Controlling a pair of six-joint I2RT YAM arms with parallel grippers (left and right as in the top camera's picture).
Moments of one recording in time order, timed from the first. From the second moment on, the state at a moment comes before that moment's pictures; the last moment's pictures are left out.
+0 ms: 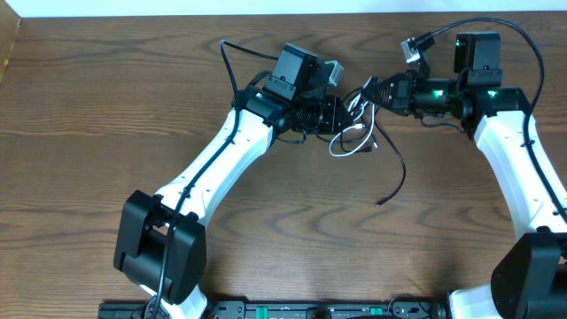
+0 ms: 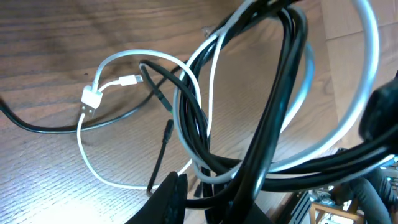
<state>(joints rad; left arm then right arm) -0.51 1.81 1.48 -0.57 0.58 -0.46 0.05 1.64 1.33 -0.57 -1.02 0.43</state>
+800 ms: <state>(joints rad) -0.47 1.81 1.48 -0.53 0.57 -0.46 0.05 1.64 1.33 -0.69 -0.91 0.32</state>
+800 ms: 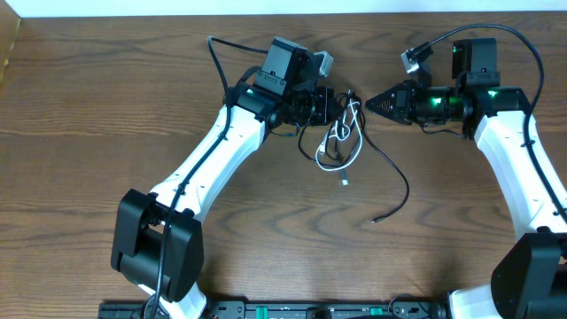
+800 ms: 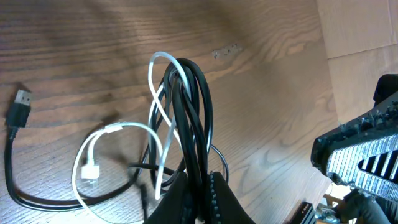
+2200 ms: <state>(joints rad) -0.37 1.81 1.47 -0.37 0.97 -0.64 0.22 1.70 1.33 -0.57 -0.51 0.54</state>
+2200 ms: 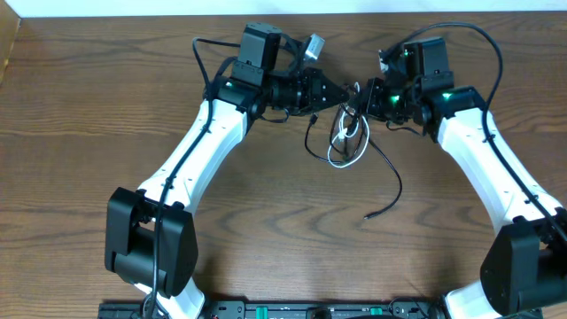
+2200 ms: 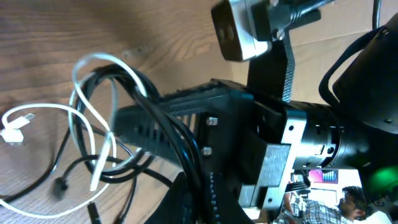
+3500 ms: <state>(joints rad) -0.12 1.82 1.47 -0.78 0.95 -0.15 -0.05 1.70 1.33 -0.79 -0.60 0.24</state>
